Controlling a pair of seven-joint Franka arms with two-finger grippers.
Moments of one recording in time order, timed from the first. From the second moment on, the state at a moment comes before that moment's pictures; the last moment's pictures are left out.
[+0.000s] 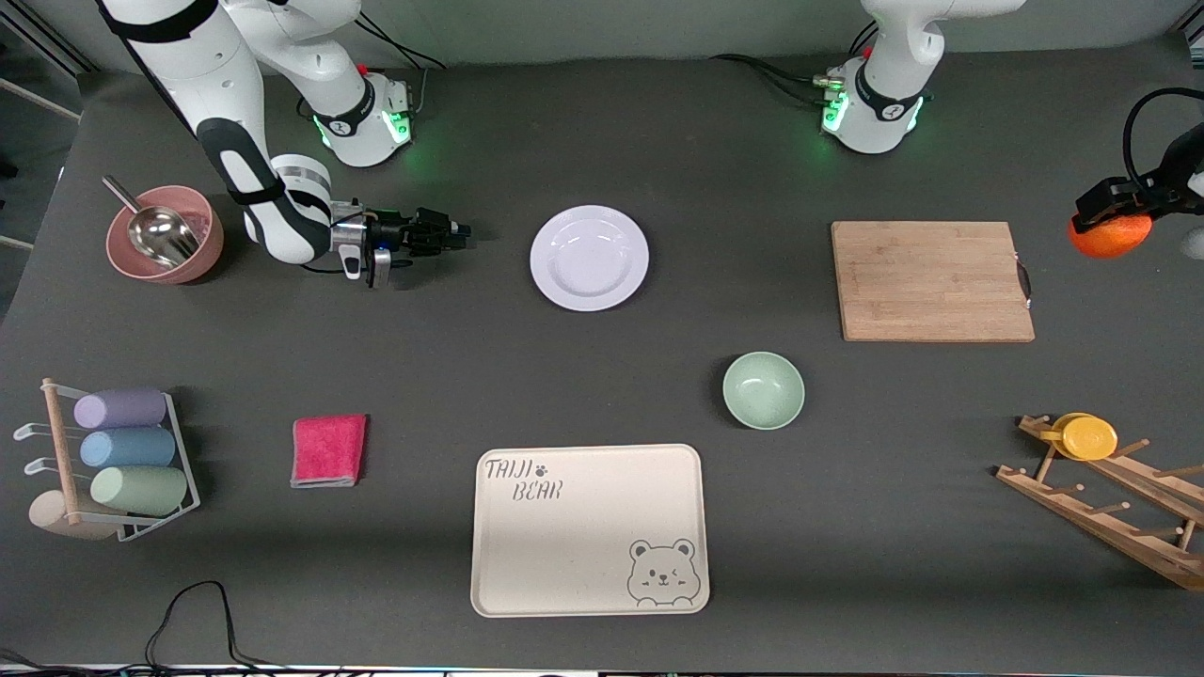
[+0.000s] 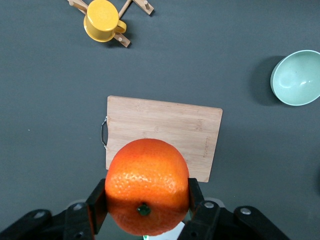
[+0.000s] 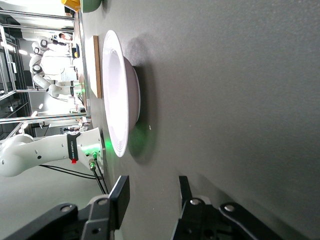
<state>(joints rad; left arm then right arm) -0.04 -0.12 0.10 -1.76 0.06 1.50 -0.05 0.27 0.29 -0.17 -2.76 1.51 1.97 -1.42</state>
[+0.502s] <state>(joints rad) -0.04 -0.11 -0.10 -1.75 -0.03 1.49 -0.28 0.27 0.30 -0.17 -2.75 1.51 1.97 -1.42</state>
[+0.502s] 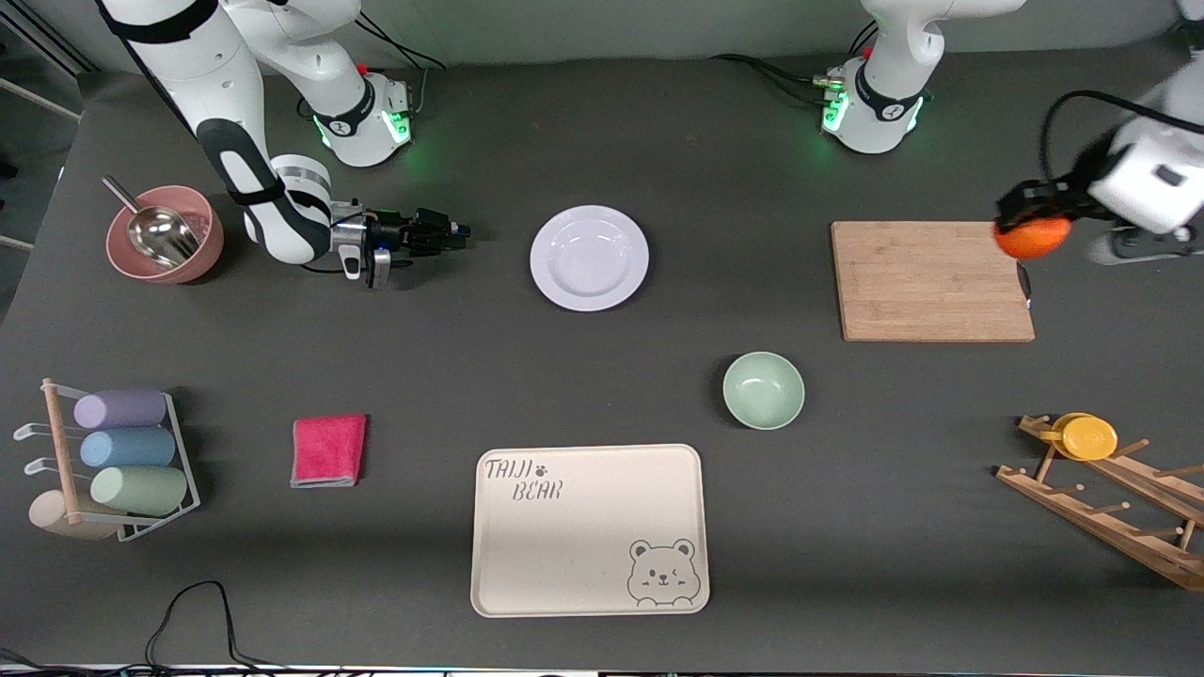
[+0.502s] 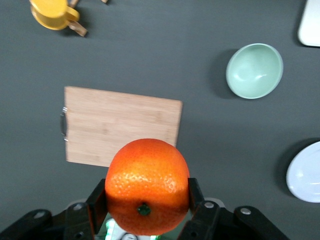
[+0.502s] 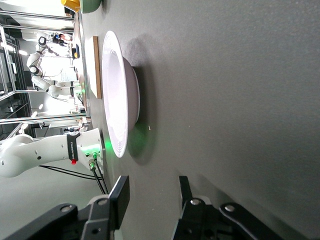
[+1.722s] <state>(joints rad) -0.32 0.40 -0.63 -1.71 0.09 2.02 -1.21 0.26 0.38 -0.18 -2.71 1.52 1.93 -1.51</state>
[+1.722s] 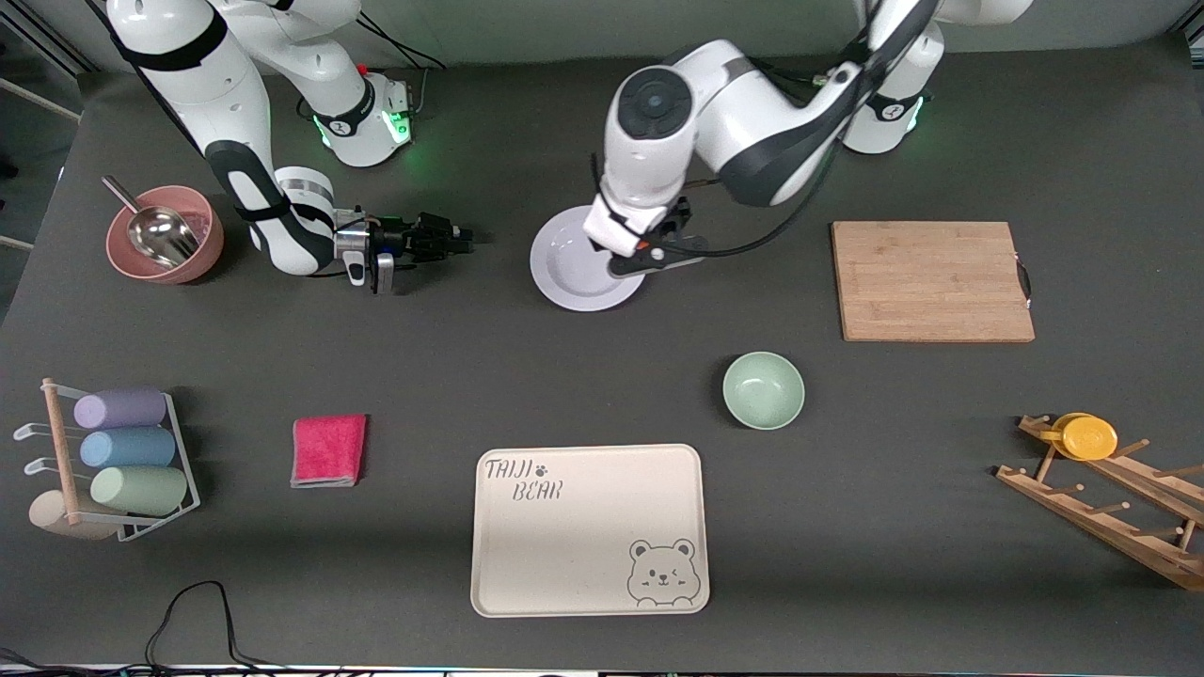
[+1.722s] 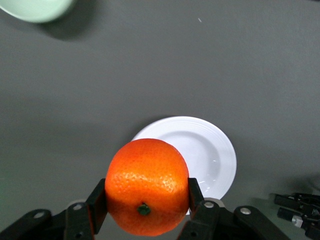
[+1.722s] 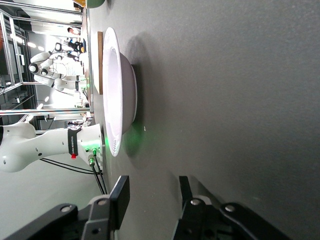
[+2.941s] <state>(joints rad) -0.47 0.68 -0.63 -1.80 0.44 2.33 -1.56 0.26 0.38 -0.18 -2.70 1.52 1.90 -1.53</state>
